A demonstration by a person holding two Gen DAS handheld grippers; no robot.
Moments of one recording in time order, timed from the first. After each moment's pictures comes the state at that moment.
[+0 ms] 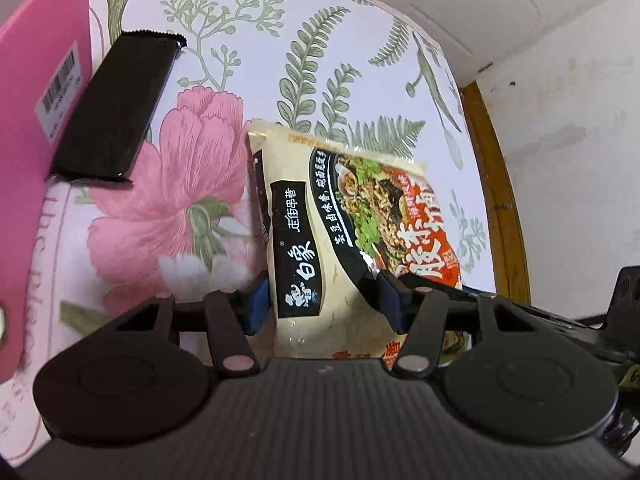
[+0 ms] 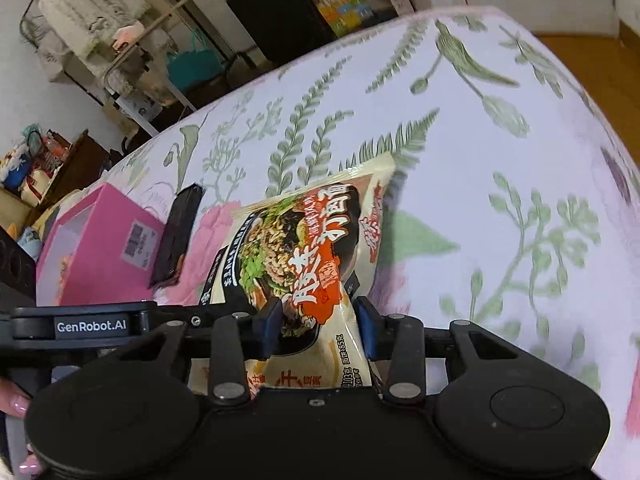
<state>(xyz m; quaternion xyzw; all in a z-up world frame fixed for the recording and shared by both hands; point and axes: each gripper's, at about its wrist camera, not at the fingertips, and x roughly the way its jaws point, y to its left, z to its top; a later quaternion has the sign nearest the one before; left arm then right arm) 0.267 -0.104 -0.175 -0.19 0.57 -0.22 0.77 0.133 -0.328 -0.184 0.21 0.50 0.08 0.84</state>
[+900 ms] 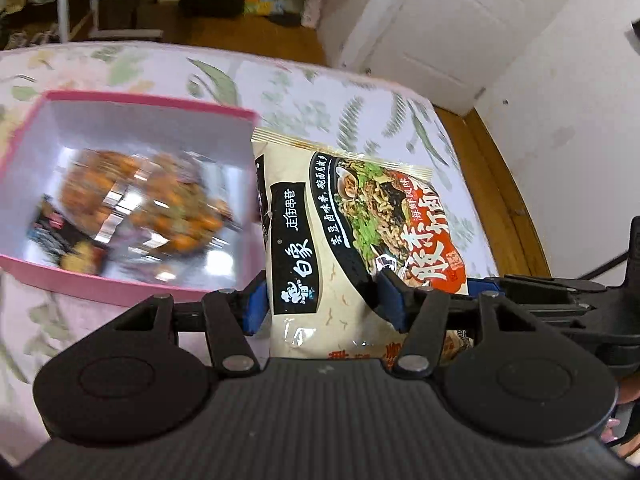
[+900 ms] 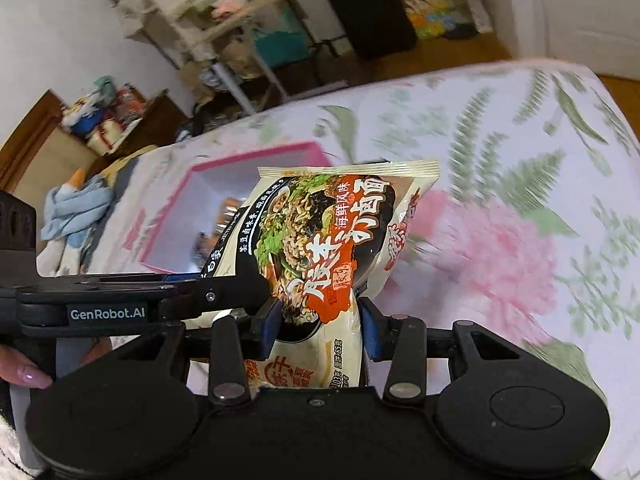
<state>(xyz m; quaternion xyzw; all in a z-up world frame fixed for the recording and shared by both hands) 0.178 0.060 -0.023 -0.12 0.49 -0.20 0.84 0.075 -0.165 -0.053 0.15 0.48 0.17 0.85</state>
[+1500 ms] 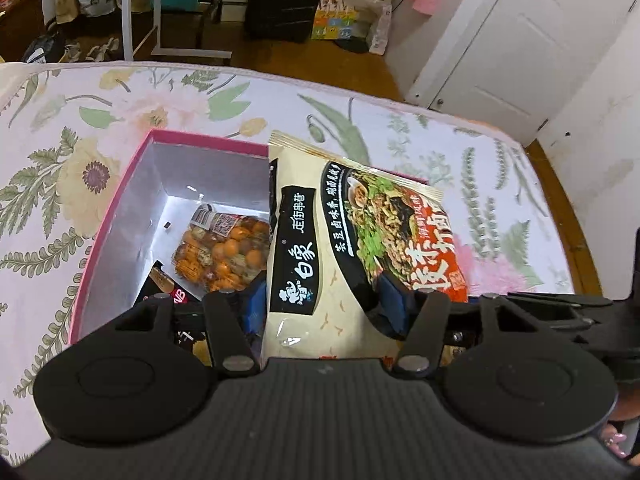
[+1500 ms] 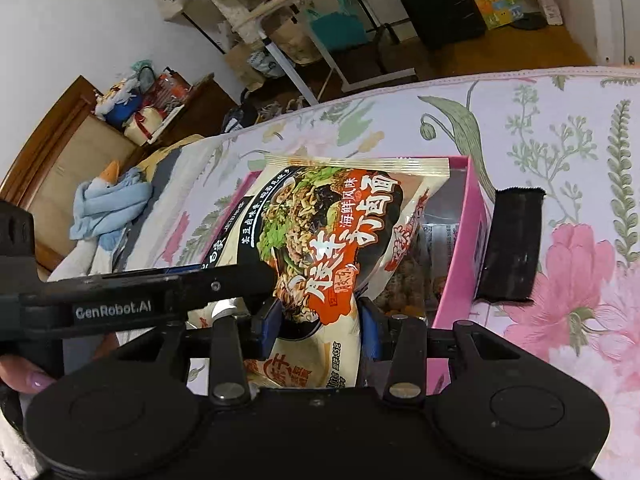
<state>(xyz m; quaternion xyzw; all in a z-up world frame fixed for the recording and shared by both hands) 0.264 0.163 -0.068 -0.10 0.48 -0.12 0.86 0.178 -0.058 -0.111 0.17 0.49 0.23 0.83</state>
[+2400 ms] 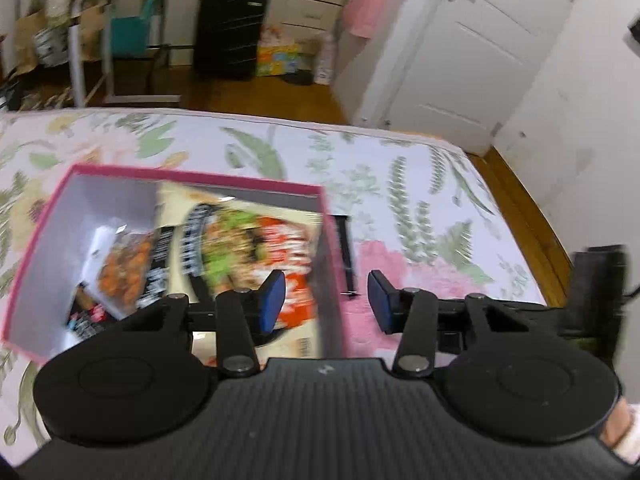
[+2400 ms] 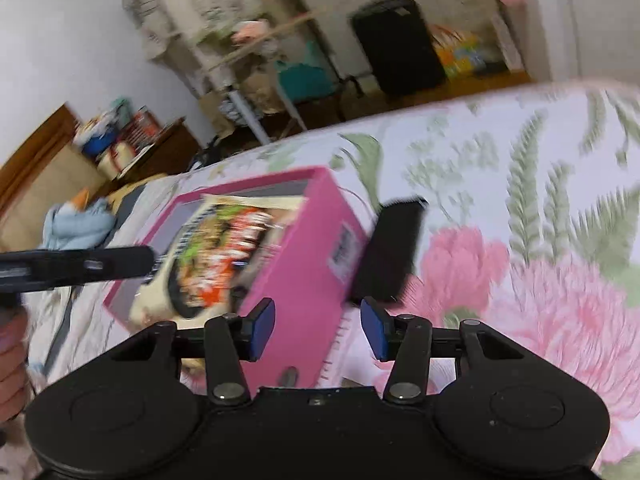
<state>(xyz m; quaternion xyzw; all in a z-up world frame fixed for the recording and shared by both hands) 0.222 0.077 -0.050 -0.07 0.42 -0.20 0.88 0.139 -0.163 -0.152 0.18 0.42 0.18 0.87</state>
